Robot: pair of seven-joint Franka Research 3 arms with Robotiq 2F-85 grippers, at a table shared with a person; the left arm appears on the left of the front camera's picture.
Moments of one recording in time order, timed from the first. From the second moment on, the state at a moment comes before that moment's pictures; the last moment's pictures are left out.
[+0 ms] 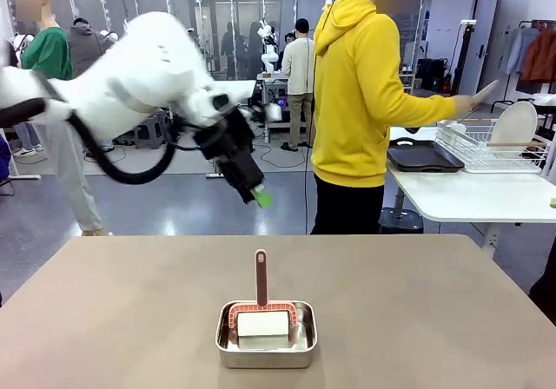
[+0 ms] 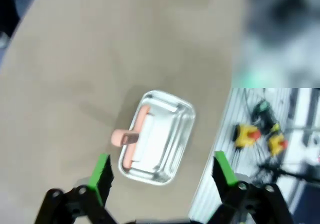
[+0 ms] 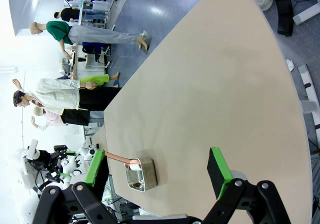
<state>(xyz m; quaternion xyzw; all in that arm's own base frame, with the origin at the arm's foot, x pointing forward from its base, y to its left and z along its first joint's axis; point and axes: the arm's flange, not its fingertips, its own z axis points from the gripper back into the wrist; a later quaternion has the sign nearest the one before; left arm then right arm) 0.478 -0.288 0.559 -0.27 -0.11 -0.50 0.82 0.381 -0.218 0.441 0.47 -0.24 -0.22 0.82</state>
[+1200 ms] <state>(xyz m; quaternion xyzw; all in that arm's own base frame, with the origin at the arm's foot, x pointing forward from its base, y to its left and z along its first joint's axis) 0.313 0.111 0.500 -0.37 -0.28 -0.05 0.88 0.381 -0.218 0.441 0.47 -0.23 -0.22 0.82</state>
